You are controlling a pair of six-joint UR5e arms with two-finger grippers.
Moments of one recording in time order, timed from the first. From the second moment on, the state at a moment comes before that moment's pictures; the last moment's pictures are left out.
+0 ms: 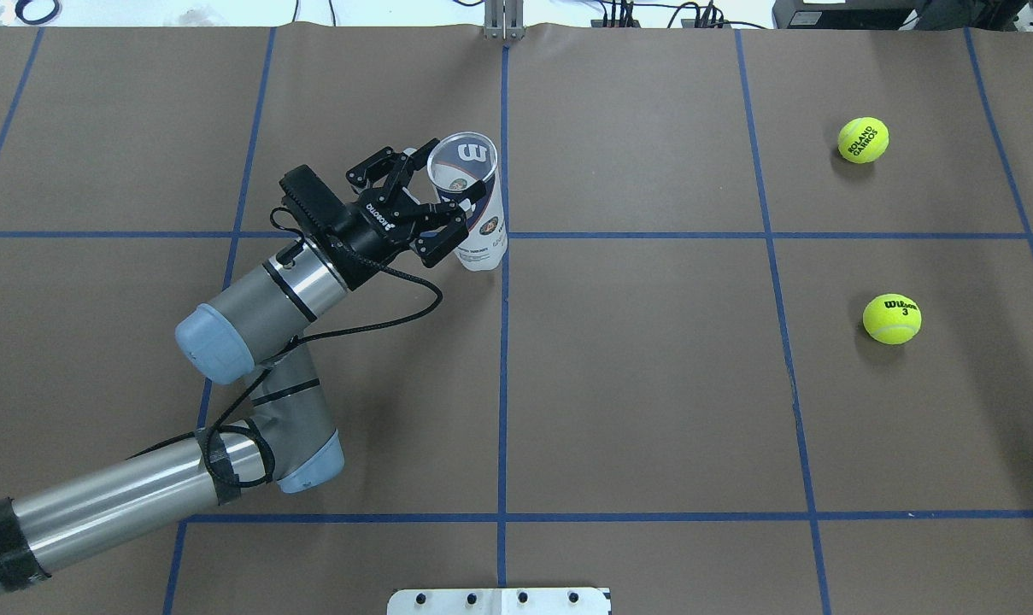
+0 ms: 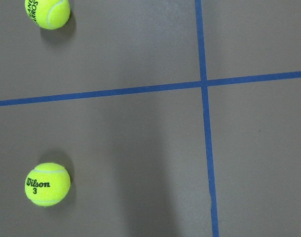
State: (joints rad) left arm -0.48 -2.23 -1.16 -3.52 -1.20 -0.43; right arm 1.57 -1.64 1.82 -1.69 2.47 0.13
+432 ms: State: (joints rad) left arm -0.46 -2.23 -1.15 -3.52 -1.19 -0.38; right arm 1.57 -1.64 1.82 -1.69 2.47 0.13
